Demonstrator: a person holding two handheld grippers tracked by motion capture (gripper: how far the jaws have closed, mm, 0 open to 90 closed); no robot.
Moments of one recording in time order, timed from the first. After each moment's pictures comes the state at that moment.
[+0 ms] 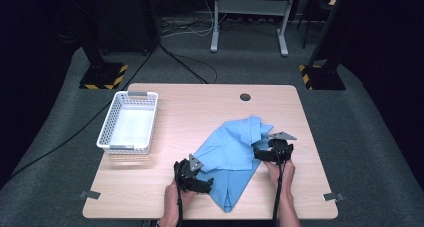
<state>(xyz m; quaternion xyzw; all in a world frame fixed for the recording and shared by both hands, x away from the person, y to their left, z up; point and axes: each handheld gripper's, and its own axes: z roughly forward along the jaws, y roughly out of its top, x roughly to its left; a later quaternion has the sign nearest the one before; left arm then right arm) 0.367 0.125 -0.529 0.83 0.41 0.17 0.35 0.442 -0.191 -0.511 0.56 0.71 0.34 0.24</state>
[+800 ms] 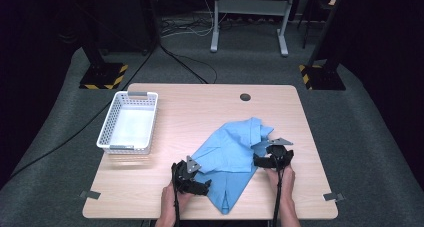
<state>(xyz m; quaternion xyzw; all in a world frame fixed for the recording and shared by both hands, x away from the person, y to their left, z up) 0.361 0.134 -0.529 0.83 0.40 0.17 0.35 0.431 -0.187 -0.527 0.56 0.73 0.31 0.24</state>
